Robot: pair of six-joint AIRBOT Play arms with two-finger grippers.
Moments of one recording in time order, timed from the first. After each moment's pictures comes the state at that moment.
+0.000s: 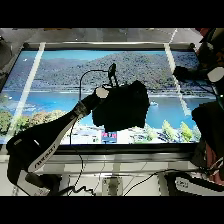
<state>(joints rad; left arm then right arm) -0.67 -1.72 1.51 0.35 -0.36 -1.31 -0.20 -1.34 1.38 -1.30 0.86 1.55</state>
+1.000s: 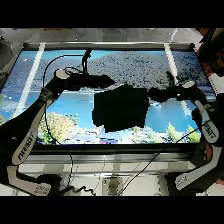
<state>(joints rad) -0.31 -1.64 1.51 0.37 -0.95 -0.94 -0.13 -1.80 1.37 -0.71 1.05 1.09</state>
